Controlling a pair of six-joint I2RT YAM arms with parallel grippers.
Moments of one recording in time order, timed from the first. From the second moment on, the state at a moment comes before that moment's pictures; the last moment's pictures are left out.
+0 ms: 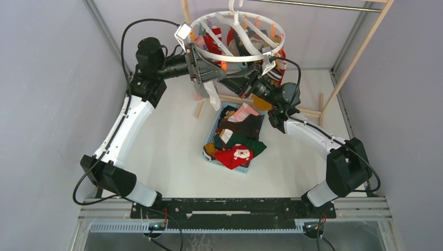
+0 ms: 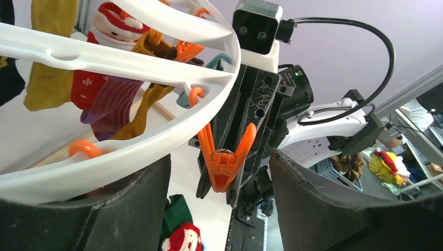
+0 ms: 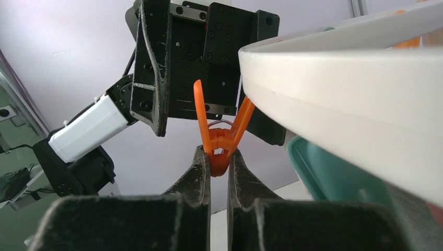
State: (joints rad) left arm -0.36 1.51 1.71 -0.14 0.97 -0.60; right arm 0.54 1.52 1.13 1.02 -0.64 0.86
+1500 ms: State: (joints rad) left arm -0.36 1.47 1.62 0.09 0.92 -0.69; right arm 0.52 1.58 1.21 1.04 -0.72 0.98
